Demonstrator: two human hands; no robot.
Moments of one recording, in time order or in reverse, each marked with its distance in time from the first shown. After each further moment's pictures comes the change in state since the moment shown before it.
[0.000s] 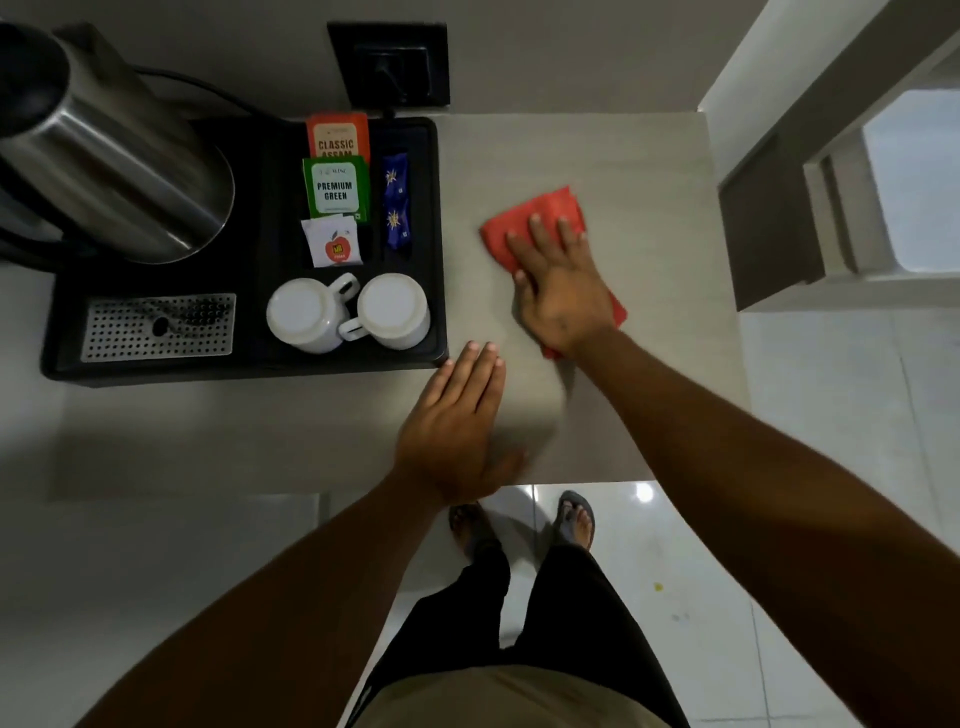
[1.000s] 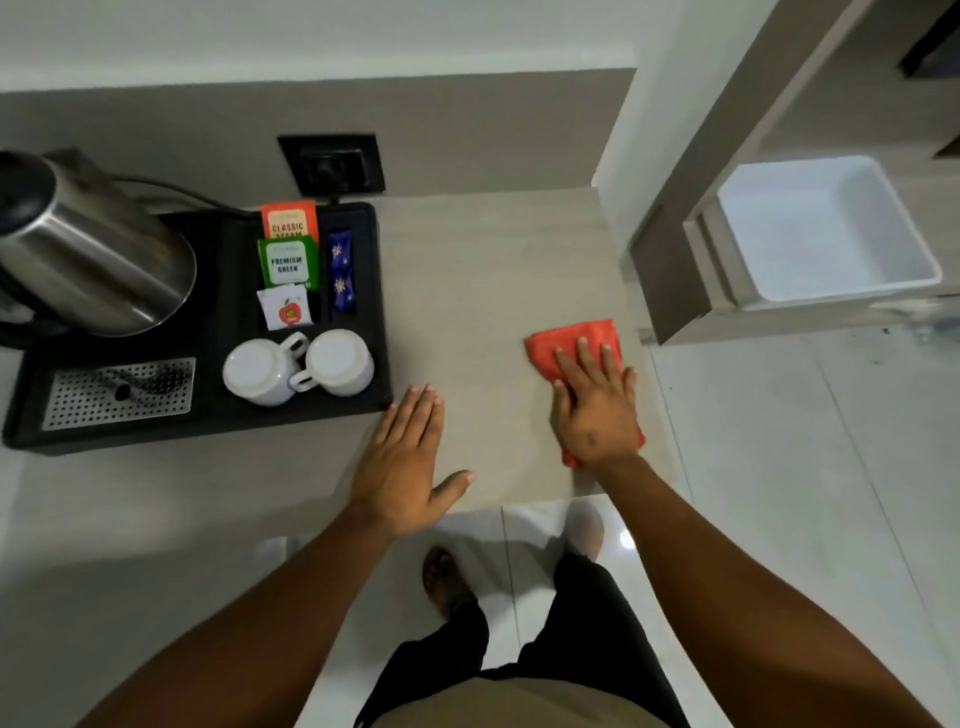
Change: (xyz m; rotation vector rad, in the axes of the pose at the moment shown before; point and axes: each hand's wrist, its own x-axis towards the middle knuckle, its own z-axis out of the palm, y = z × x) left_hand 0.072 0.053 -0.026 -0.012 0.047 0.037; right_hand -0.128 0.125 -0.066 0.050 0.188 0.377
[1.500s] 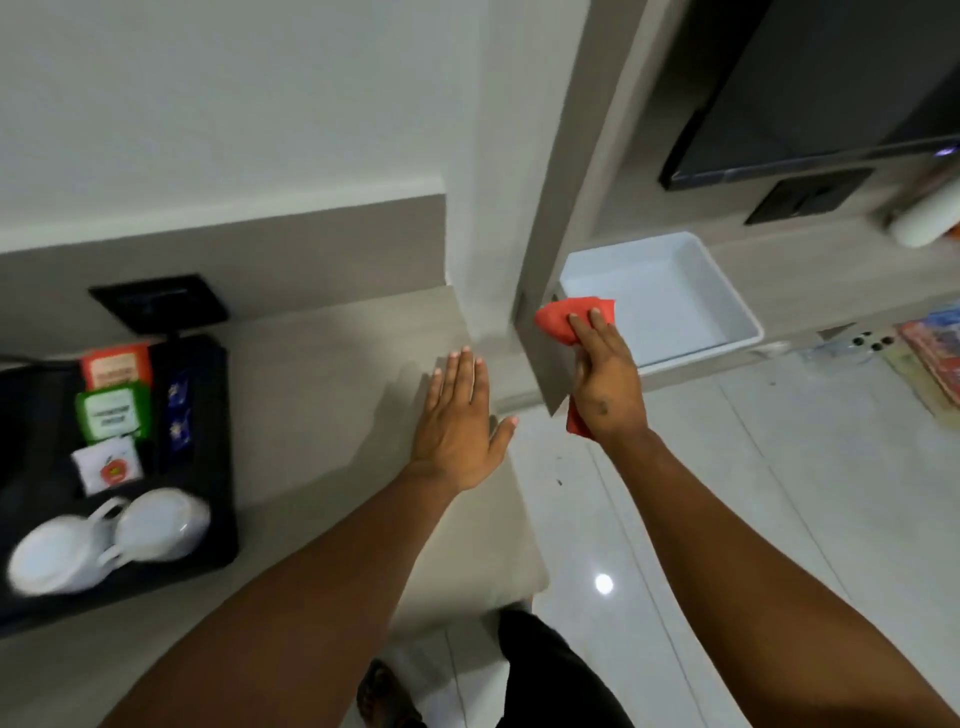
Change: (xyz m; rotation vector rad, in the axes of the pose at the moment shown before) left_hand 0.157 0.114 -0.016 -0.099 0.037 -0.013; right_hand 0.084 0.075 -0.075 0.232 0.215 0.063
